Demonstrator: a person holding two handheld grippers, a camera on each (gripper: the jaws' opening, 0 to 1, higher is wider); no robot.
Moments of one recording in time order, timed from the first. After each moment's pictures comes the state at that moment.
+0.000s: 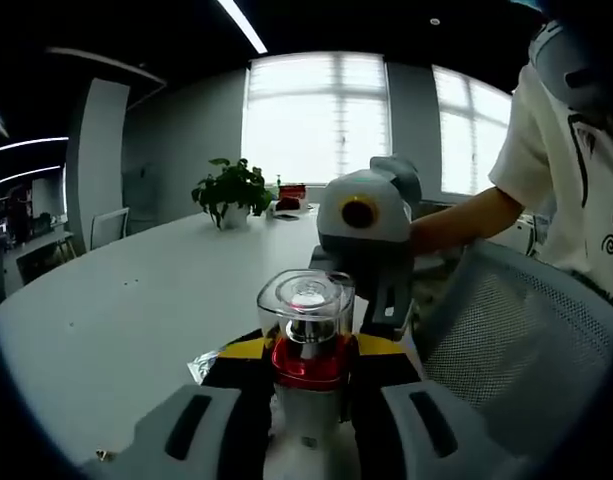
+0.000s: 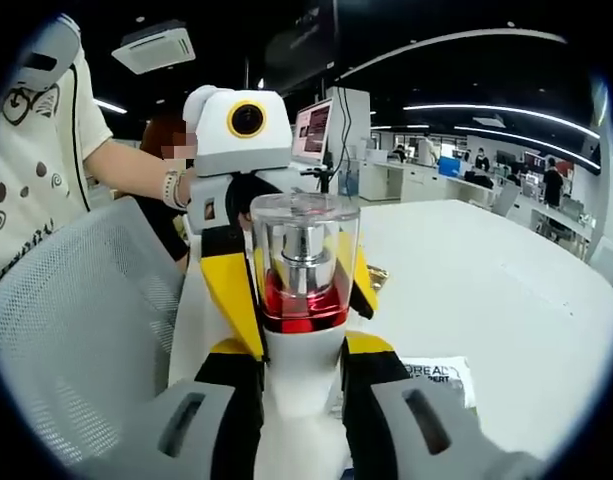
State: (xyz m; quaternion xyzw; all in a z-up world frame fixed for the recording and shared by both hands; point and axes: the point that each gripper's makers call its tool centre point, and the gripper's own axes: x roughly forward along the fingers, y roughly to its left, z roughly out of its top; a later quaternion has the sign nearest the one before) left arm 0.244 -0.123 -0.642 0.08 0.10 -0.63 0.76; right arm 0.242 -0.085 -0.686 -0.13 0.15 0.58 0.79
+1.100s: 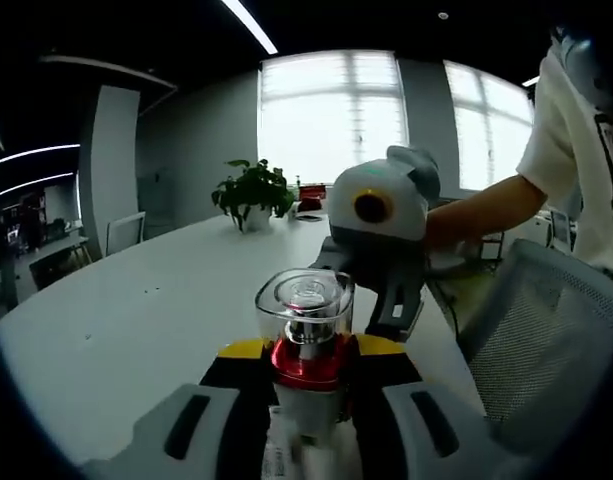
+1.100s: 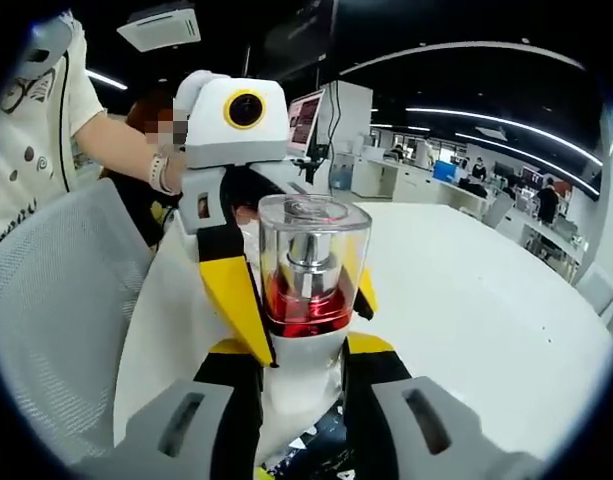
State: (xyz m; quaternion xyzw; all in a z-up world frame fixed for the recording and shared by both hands) left arm 0.296 -0.136 -0.643 0.09 0.09 -0.60 0.79; right arm 0.301 -0.099 -0.683 -0.18 0.14 0.57 0.79
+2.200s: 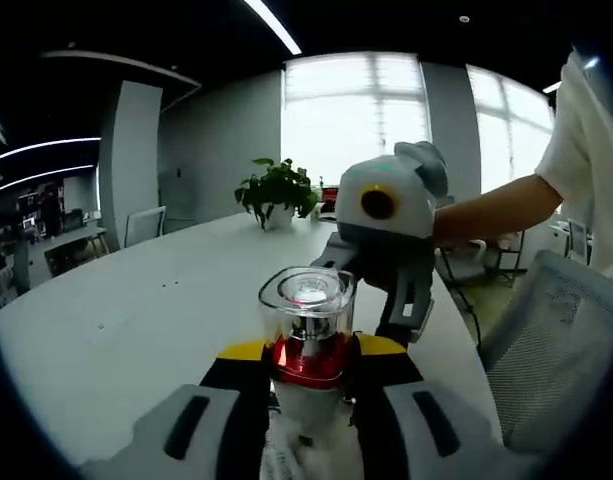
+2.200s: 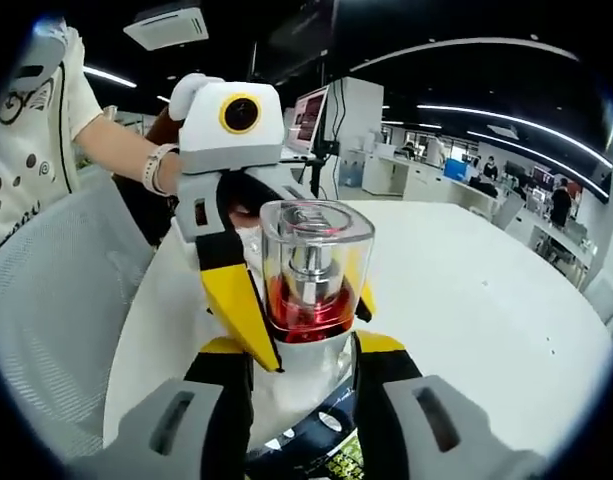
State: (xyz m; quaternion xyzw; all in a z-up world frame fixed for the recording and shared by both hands) left arm 0.318 -0.131 -0.644 0.07 0.10 -0.56 0.82; right arm 0.311 -0.095 -0.682 -0.19 0.15 0.59 0.77
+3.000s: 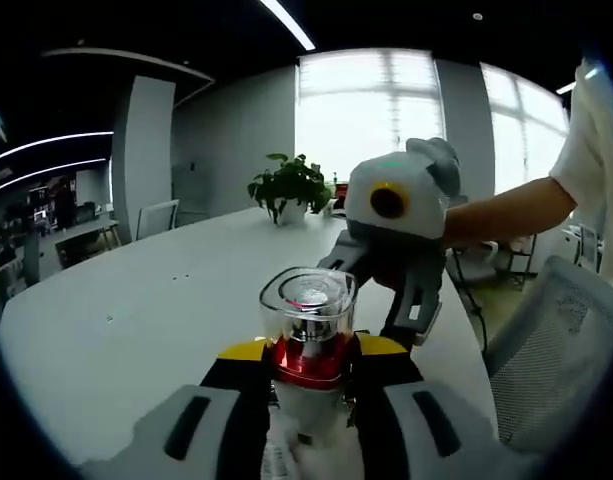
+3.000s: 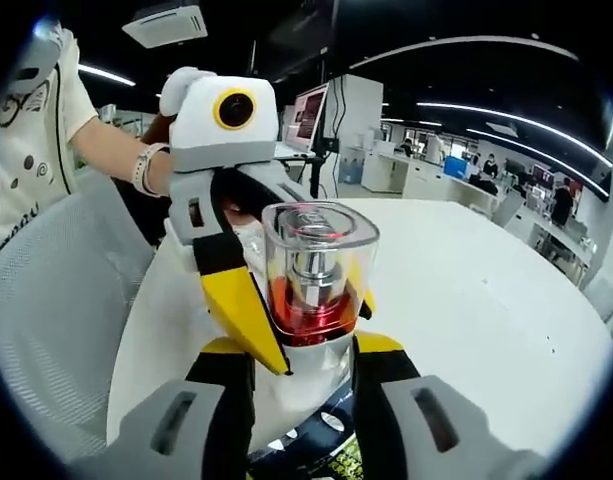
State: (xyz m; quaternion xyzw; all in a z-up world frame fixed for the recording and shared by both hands) left arm 0.320 -0.128 -0.645 0.07 0.11 -0.54 0.83; right arm 0.308 -0.094 -0.682 -0.19 0.16 0.59 0.77
